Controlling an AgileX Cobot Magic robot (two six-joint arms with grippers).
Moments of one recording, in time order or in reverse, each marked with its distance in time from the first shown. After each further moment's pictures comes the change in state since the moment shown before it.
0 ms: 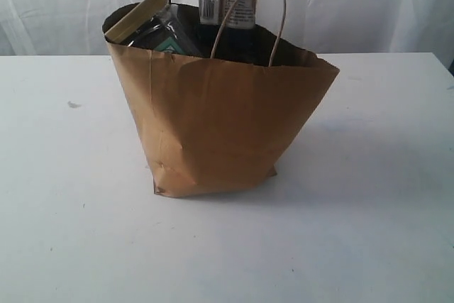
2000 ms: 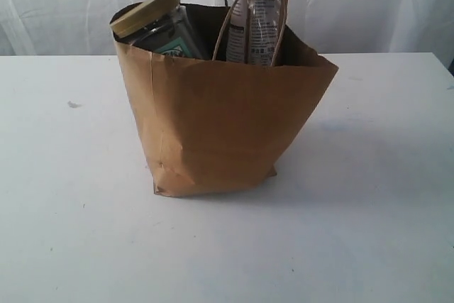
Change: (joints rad) left arm -0.003 0.036 0.122 0.107 0.077 0.092; right arm 0.045 0.000 0.000 0.000 0.000 0.000
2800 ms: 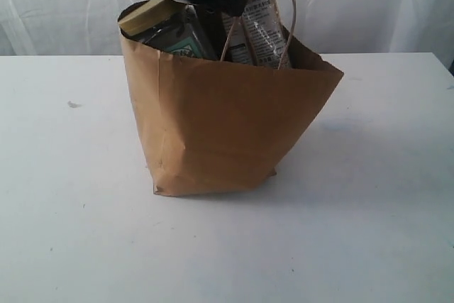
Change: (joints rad) left arm 0.057 0.003 0.056 0.039 0.068 0.034; right arm 0.000 0.000 0.000 0.000 0.000 0.000
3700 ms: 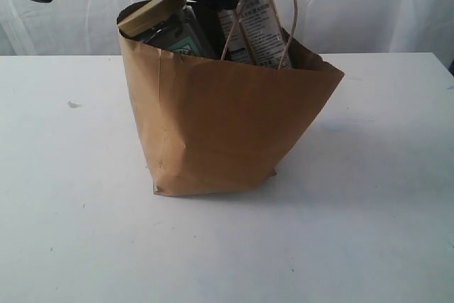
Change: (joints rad) left arm 0.000 -0.030 0.031 0.002 -0.094 0.014; right arm 0.000 0.000 0.000 0.000 0.000 0.000
